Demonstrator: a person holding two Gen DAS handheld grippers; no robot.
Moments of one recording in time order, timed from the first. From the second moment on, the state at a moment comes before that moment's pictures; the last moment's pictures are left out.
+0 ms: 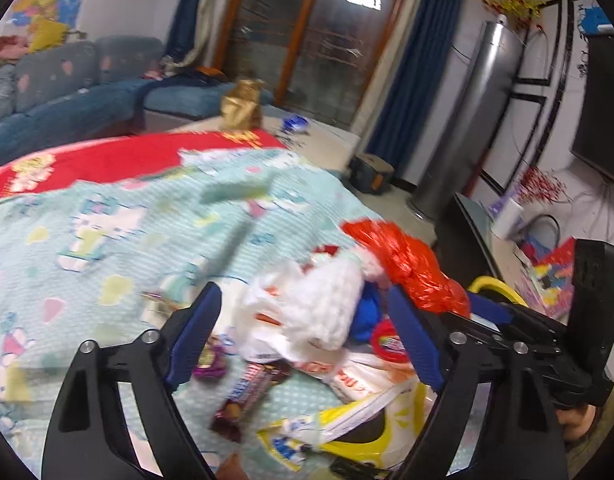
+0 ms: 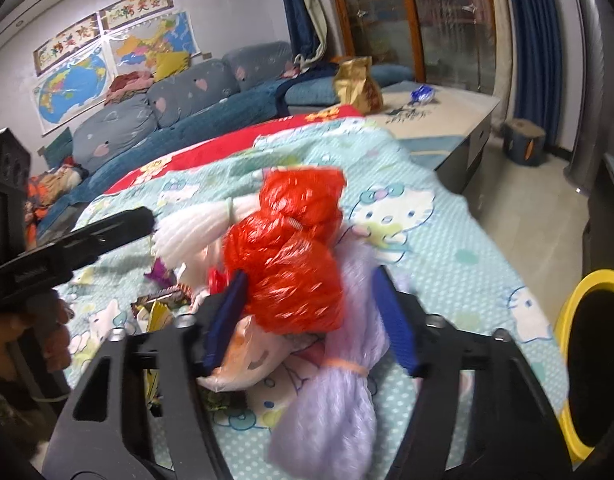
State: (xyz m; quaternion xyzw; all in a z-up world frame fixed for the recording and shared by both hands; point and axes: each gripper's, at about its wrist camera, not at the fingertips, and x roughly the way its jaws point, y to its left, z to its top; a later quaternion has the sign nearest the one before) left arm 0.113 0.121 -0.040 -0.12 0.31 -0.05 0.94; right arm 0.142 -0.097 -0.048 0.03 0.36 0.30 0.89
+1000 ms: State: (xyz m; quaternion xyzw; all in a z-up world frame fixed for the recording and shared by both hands) left arm 0.110 0.082 0.000 -0.09 0.28 -0.07 0.95; right arm 0.134 -0.143 -0.004 0.05 0.27 0.28 0.92
